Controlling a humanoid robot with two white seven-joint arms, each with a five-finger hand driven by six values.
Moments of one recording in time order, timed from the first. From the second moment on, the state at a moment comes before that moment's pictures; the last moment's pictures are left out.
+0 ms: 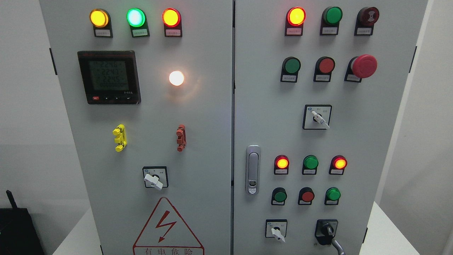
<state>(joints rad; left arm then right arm) 0.03 -0.08 -0.01 -0.04 0.03 -0.03 -0.03 0.08 0.09 0.00 -1.77 -0.06 -0.14 -0.04</state>
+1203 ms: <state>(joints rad) 0.03 -0.08 -0.01 -0.04 0.03 -0.03 -0.03 0.07 0.09 0.01 -1.76 -0.06 -0.13 -0.04</state>
